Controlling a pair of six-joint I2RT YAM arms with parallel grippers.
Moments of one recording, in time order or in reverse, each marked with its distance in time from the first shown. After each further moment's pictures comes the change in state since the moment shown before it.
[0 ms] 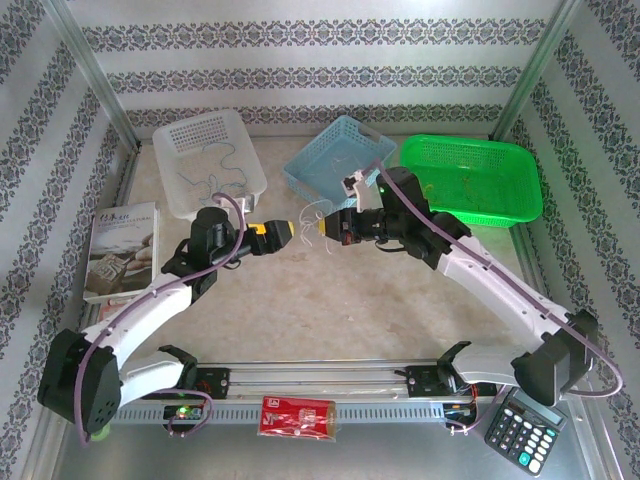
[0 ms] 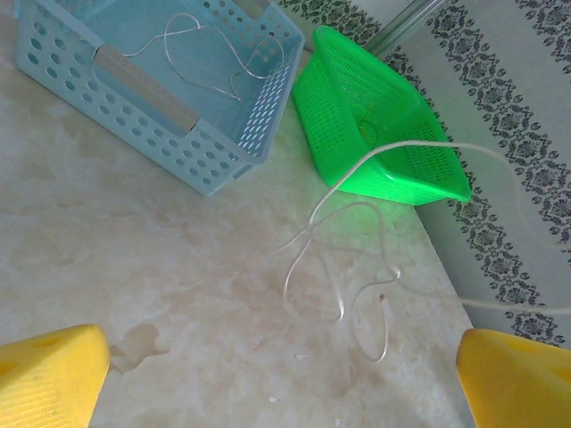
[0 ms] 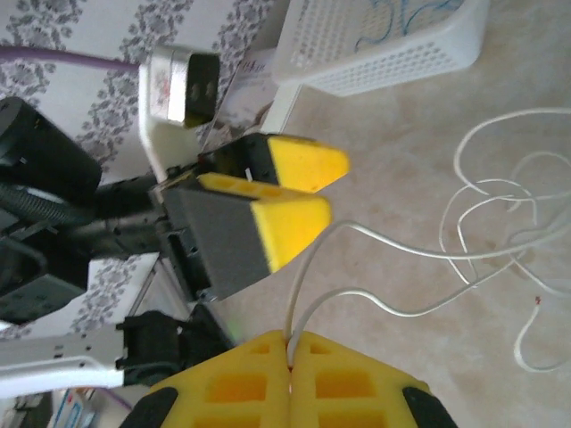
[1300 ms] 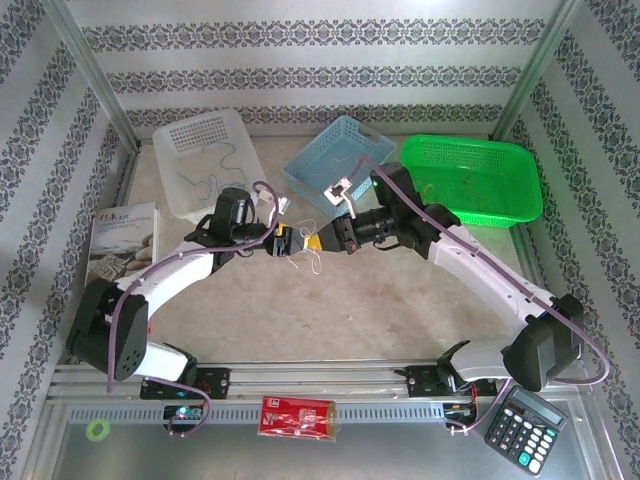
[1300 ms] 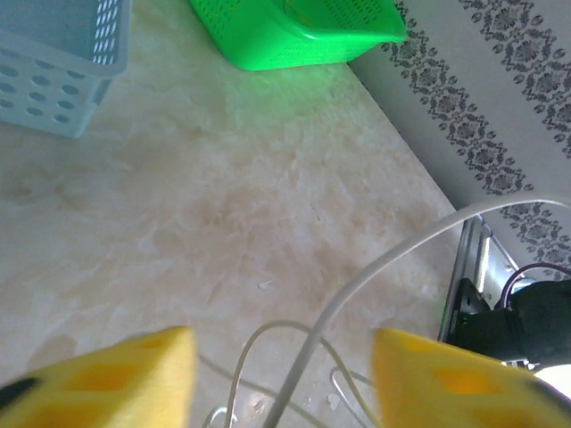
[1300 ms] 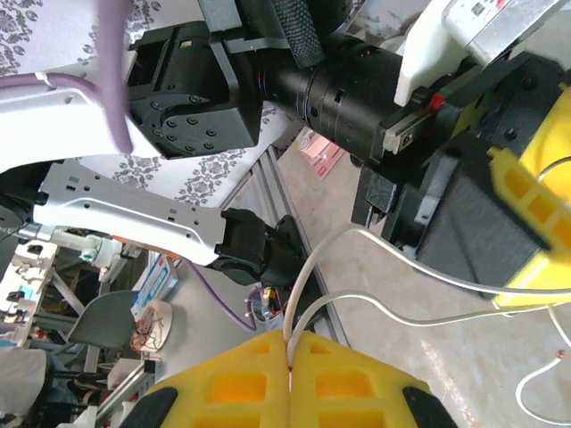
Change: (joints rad) left arm 0.000 0.298 0.198 -0.084 0.375 0.317; right arm -0.047 0.082 0.026 -0.022 -0.401 -0.199
